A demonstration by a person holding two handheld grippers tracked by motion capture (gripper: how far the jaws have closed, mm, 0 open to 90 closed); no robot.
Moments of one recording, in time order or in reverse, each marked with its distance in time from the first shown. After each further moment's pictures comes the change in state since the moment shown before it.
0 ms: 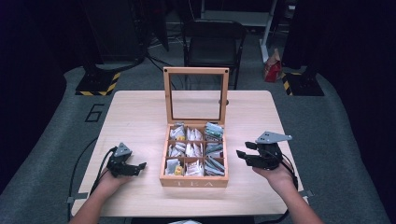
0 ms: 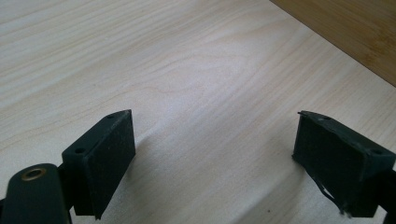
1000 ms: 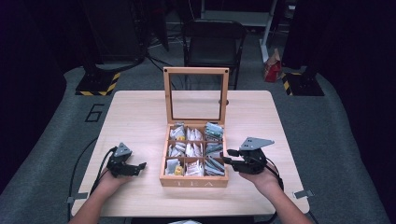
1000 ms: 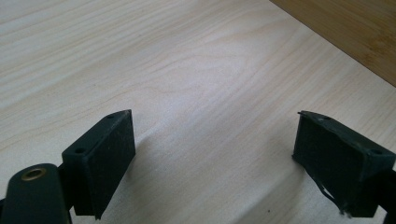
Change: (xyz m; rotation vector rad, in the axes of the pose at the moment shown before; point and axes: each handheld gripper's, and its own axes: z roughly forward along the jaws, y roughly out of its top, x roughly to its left) left arm 0.000 0.000 0.000 0.000 0.000 0.000; right arm 0.029 -0.004 0.032 -0.003 0.138 -0.070
